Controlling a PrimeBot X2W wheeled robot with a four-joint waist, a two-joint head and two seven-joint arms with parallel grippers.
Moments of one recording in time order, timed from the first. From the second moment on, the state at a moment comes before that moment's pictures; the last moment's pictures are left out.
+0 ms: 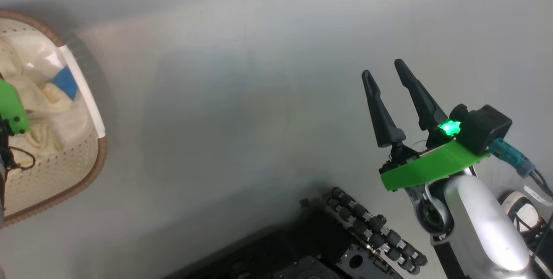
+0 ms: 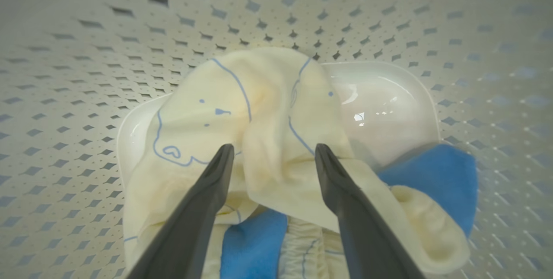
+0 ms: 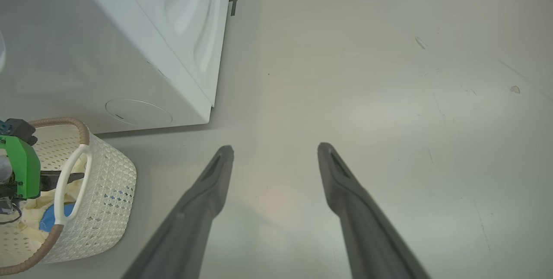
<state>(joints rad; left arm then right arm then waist) -1.05 0.38 -0.23 1.29 -0.26 -0.07 0.04 -0.31 -0.04 0.25 0.10 0.34 0.13 -0.25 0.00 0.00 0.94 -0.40</state>
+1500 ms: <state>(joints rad) -1.14 0.35 -0.29 1.29 -0.42 -0.13 0.08 -0.25 -0.04 0.28 -0.06 0.21 0.13 -0.25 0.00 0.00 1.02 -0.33</state>
